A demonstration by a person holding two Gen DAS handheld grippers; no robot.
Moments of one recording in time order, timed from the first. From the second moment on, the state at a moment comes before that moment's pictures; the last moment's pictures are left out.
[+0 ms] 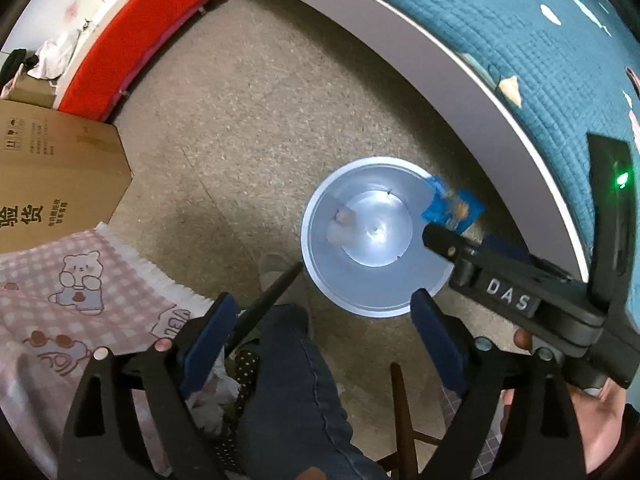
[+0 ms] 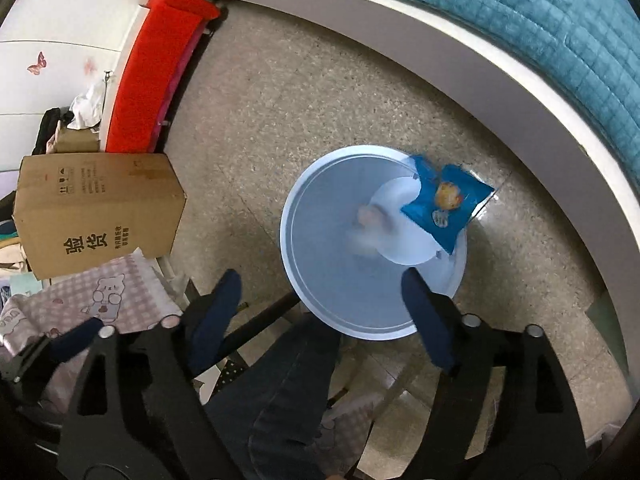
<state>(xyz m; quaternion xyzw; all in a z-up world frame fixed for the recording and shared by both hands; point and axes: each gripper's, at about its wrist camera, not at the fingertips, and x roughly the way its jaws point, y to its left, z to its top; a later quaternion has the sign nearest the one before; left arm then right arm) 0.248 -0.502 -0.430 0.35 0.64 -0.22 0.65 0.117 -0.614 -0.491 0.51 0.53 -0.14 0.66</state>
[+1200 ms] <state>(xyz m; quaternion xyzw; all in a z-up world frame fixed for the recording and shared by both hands) 0.176 -0.332 -0.128 0.11 0.38 -0.26 0.88 0.088 -0.510 -0.156 0.31 0.33 -0.16 0.88</state>
